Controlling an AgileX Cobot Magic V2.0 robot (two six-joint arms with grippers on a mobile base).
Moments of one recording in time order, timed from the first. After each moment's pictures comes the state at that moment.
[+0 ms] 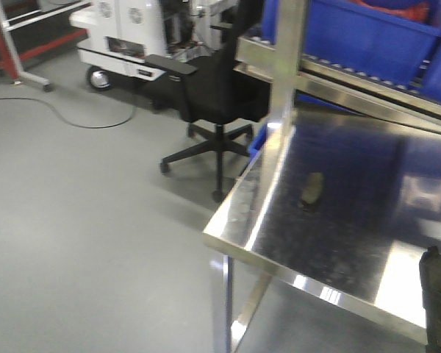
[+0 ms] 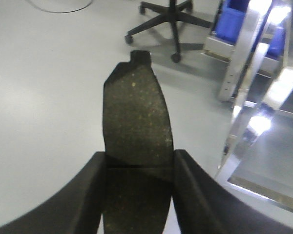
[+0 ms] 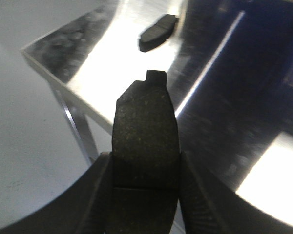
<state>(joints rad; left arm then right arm) -0.02 0.44 -0.48 -0.02 0.74 0.02 0.09 0.55 -0.40 0.21 0.54 -0.28</state>
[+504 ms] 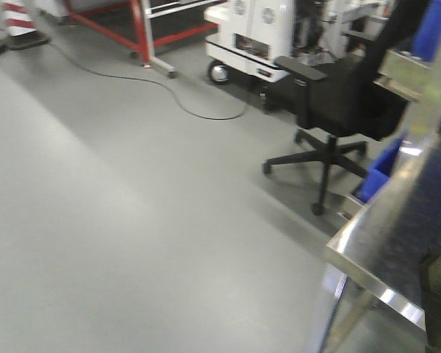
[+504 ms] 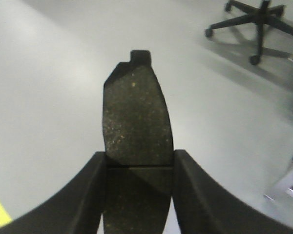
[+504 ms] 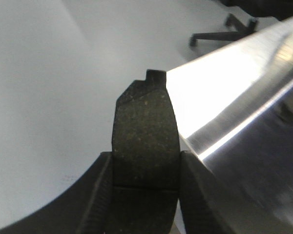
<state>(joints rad) -0.02 0.44 -0.48 -0.02 0.74 0.02 0.09 0.55 -0.40 0.21 0.55 -0.28</state>
